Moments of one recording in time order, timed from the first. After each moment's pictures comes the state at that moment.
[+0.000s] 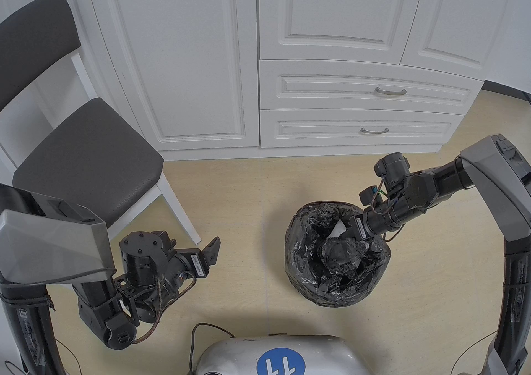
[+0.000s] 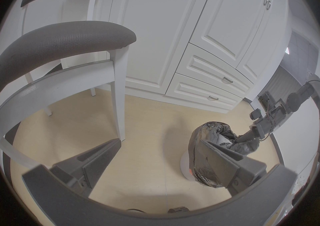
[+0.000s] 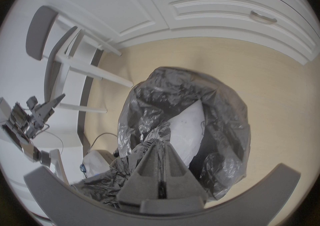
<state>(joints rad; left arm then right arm) -0.51 2.17 -0.35 -1.53 0.26 -0.37 0.26 2.30 -1.47 0.15 0.37 -0.07</state>
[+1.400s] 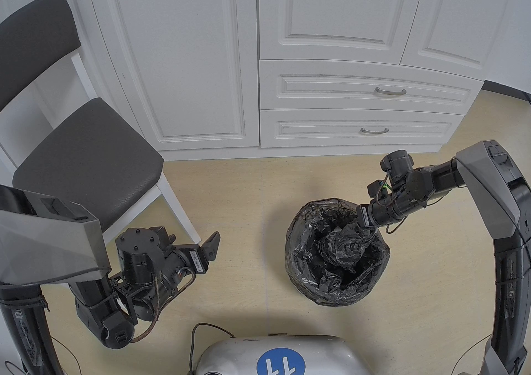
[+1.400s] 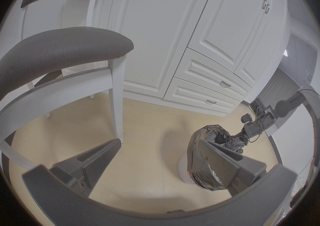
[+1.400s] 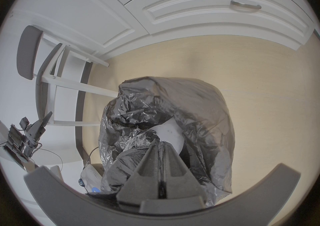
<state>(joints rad) -0.52 2.14 -0.35 -1.53 0.26 -0.37 0.19 2.42 -1.64 0.18 0.38 0.01</state>
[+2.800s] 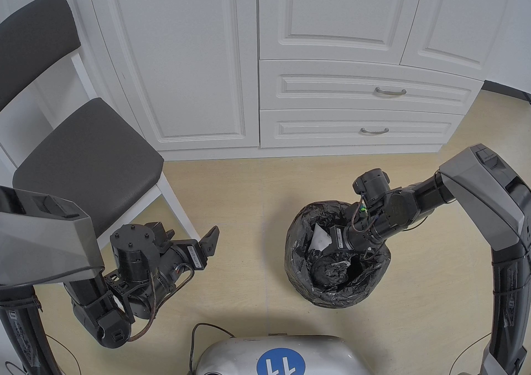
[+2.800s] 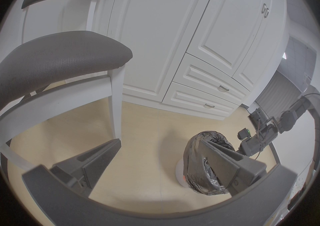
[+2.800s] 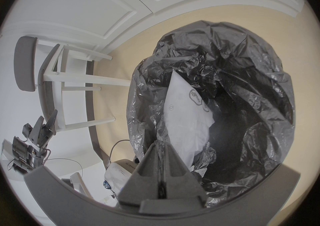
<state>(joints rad) -0.52 2.10 -0.35 -1.53 0.26 -0.37 0.35 2.36 -1.44 0.08 0.38 0.29</state>
